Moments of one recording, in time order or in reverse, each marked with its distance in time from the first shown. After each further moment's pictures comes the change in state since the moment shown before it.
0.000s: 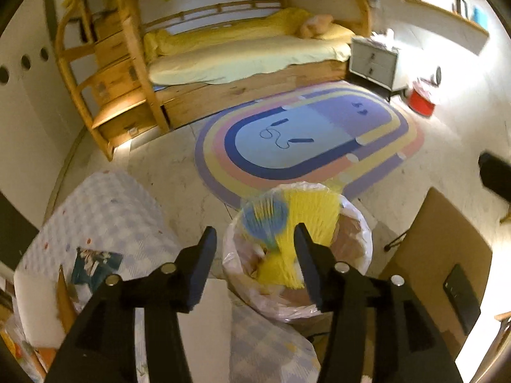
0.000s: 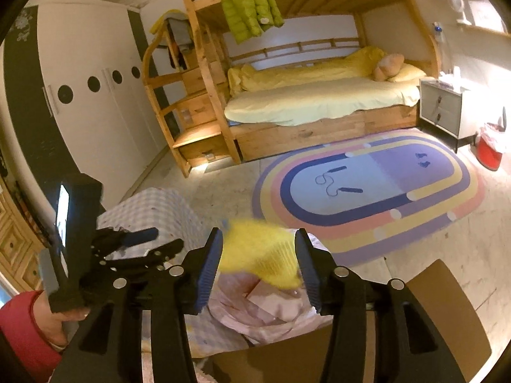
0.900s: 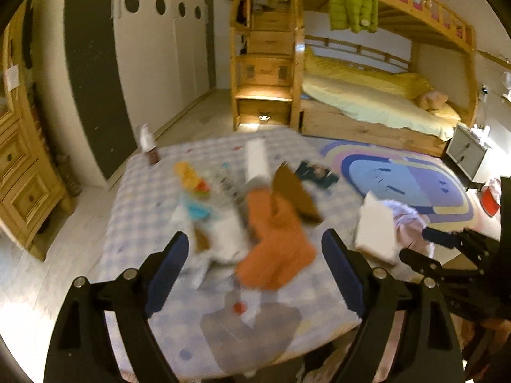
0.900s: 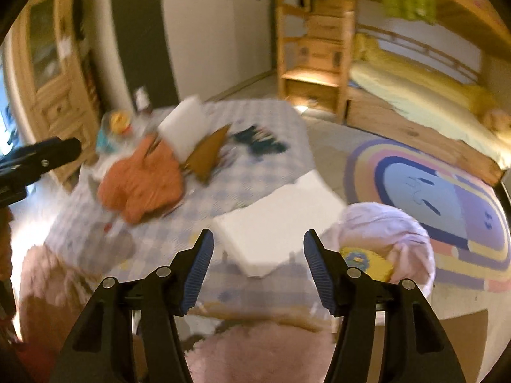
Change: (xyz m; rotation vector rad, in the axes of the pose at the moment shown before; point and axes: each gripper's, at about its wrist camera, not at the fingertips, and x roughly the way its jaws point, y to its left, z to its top) left arm -0.204 0.164 -0.166 -0.465 -0.094 0.345; right arm 0.040 0.215 -0.100 -0.519 0.275 0.238
